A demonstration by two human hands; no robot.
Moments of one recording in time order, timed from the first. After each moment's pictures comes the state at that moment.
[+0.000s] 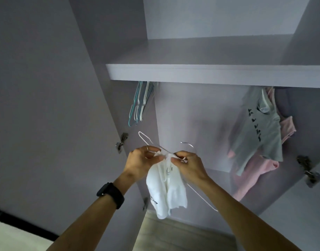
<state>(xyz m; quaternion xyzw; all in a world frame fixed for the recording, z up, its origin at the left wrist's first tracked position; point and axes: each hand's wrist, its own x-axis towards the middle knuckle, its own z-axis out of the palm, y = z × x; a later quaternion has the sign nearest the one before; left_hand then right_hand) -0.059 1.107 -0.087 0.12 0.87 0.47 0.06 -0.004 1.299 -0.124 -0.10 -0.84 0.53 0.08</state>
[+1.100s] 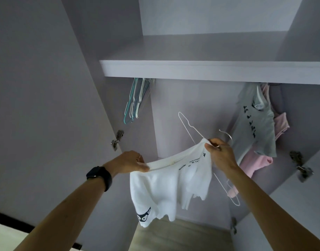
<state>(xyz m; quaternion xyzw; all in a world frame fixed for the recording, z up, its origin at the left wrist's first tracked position) -0.101 1.079 -0.097 0.21 0.93 0.16 0.25 0.006 1.402 -0.124 -0.21 -0.79 0.56 0.17</state>
